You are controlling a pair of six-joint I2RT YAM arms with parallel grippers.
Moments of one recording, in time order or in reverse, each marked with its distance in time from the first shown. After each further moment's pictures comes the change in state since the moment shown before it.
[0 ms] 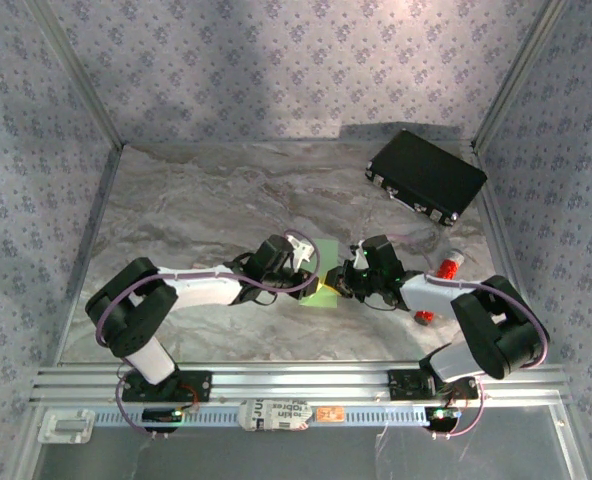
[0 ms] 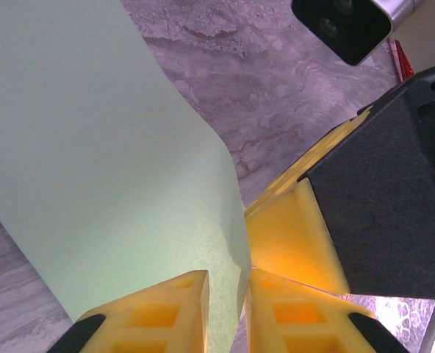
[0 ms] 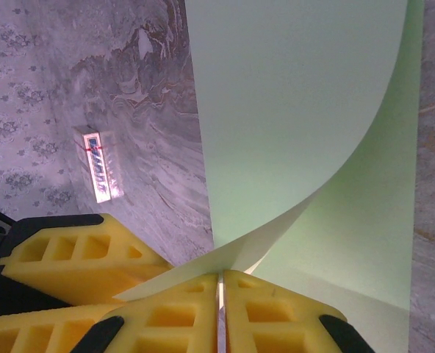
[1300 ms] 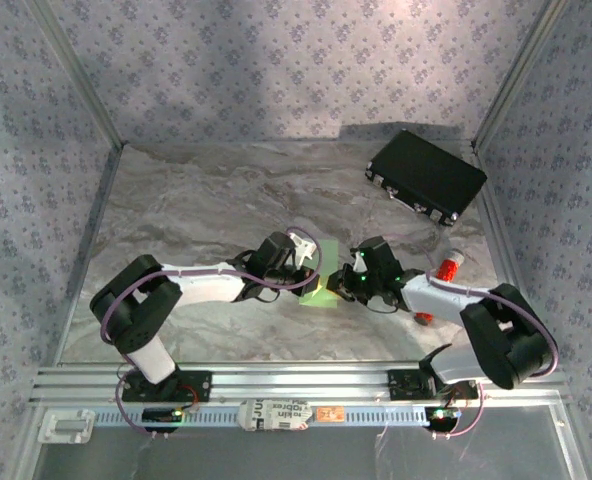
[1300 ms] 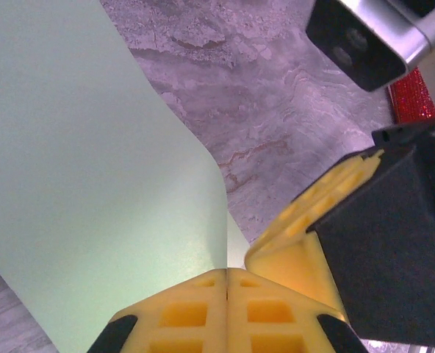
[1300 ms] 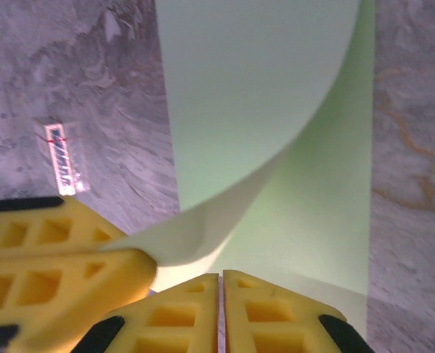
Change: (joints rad) left arm 0.008 0.026 0.027 0.011 0.029 -0.014; right arm 0.044 -0.067 0.031 -0.202 0.093 -0.070
